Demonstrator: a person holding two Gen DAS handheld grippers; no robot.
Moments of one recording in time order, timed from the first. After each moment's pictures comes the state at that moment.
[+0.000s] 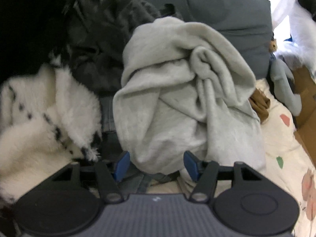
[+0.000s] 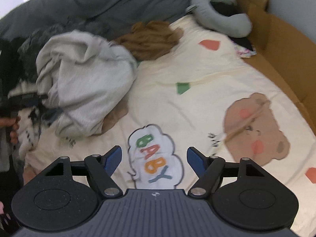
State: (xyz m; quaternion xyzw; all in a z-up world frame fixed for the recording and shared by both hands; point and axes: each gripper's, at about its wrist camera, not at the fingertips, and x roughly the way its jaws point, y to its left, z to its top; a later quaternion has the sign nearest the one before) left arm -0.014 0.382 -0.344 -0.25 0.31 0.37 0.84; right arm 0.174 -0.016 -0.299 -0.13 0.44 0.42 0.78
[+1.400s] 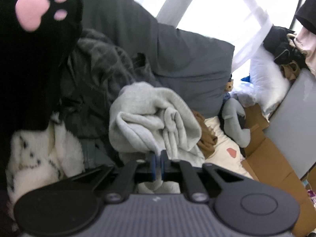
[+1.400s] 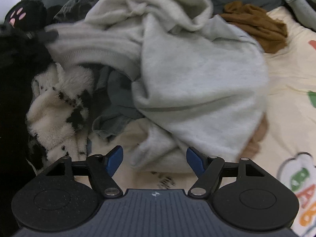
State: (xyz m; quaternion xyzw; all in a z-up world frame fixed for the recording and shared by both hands) left arm -0.083 0.390 -0.253 -0.29 0.20 0.26 0.90; right arm 0.088 0.224 -0.394 -0.11 0.44 0.53 0.72
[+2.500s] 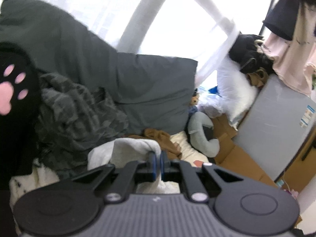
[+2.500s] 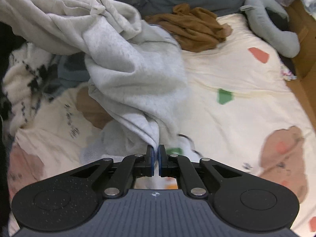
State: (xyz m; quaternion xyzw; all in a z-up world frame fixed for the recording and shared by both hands) left arm -0.078 0.358 -0.153 -0.25 0.16 0.19 0.93; right arm 0.174 0.076 -0.336 -0.25 0.42 0.46 0.74
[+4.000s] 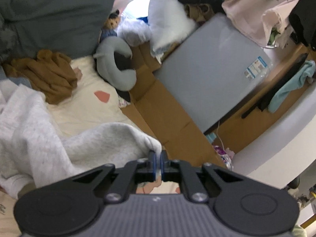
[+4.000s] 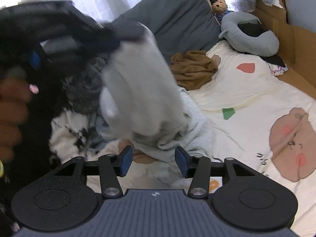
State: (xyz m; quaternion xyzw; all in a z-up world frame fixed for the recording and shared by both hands) left arm 0.084 0.211 -0.226 -0.35 0.28 -0.05 0.89; right arm 0.140 -0.012 -0.277 0.00 0.38 0.51 0.78
